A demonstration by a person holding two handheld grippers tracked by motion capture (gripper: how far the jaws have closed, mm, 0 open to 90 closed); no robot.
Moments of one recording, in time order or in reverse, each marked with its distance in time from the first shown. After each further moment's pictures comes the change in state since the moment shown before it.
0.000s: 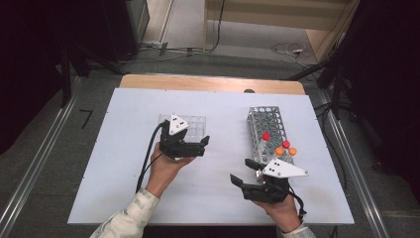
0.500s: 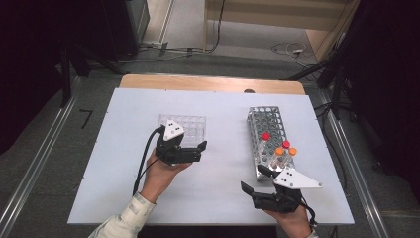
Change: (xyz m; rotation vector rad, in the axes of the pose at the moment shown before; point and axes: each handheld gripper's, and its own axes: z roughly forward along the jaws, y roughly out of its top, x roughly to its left) left arm 0.000 -0.009 -0.010 0.005 -0.040 -0.019; right arm 0.000 -0.015 -0.029 -0.009 -0.062 -0.014
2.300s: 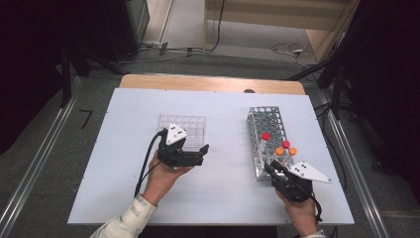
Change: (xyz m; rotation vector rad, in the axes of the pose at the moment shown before) left arm -0.006 -0.006 0.002 0.005 0.005 0.022; right arm -0.047 -0.021 0.007 0.000 -0.266 0.106
